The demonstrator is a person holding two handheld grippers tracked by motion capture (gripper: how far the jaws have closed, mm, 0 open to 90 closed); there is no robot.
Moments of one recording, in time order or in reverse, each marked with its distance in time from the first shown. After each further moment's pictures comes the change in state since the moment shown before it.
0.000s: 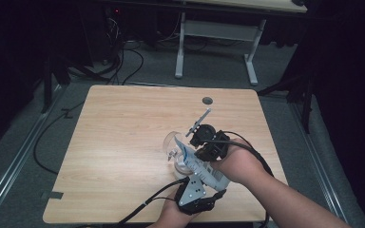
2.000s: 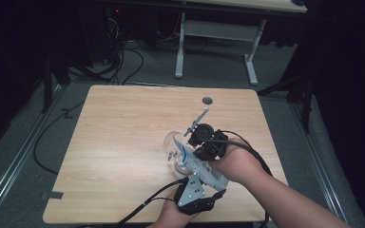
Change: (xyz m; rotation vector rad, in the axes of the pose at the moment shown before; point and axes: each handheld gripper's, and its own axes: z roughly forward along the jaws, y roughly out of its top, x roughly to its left) left arm 0.000 0.002 -0.003 -0.014 0.005 0.006; right arm 0.002 0.004 0.000 -0.003 -0.008 -0.012
